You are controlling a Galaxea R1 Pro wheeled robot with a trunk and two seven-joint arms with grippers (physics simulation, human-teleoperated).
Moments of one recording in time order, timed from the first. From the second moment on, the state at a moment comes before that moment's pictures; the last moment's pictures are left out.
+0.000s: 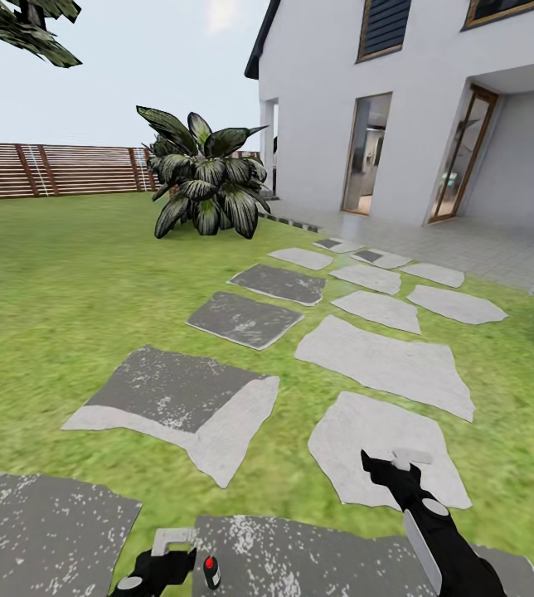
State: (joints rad) left arm -0.48 -0.02 0.03 -0.16 -0.01 -0.14 -0.02; right arm -0.39 -0.05 -0.09 -0.85 -0.13 0.08 0.02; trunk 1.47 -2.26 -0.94
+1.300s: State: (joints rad) left arm -0.48 -0.03 0.03 -0.16 -0.01 -0.14 -0.01; right arm -0.40 -0.08 -0.10 -1.09 -0.13 0.24 0.02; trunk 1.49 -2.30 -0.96
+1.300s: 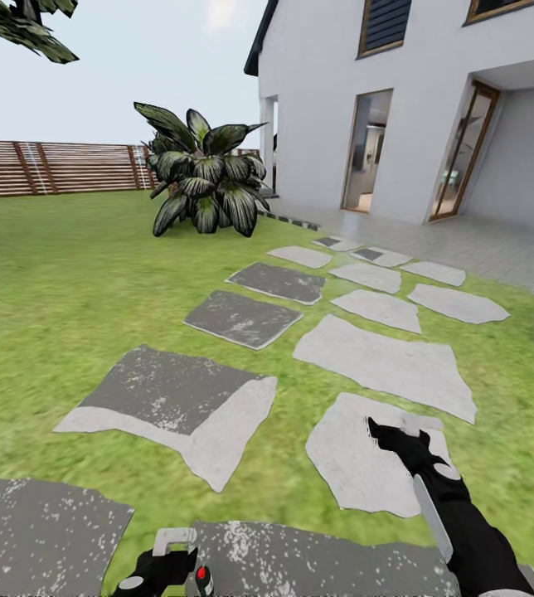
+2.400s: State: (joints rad) left arm -0.57 -0.10 0.03 -0.21 -0.01 -0.08 0.01; right arm -0.41 -0.06 -0.02 -1.29 -0.13 0.39 0.02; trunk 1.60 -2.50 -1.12
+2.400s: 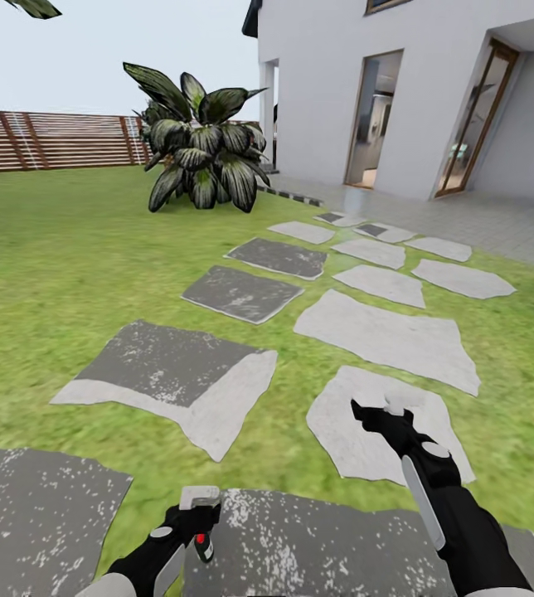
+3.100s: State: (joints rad) left arm -0.57 -0.10 0.02 -0.21 -0.01 -0.17 0.01; right arm -0.41 -0.06 -0.02 -1.29 -0.13 0.39 0.02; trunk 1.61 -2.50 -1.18
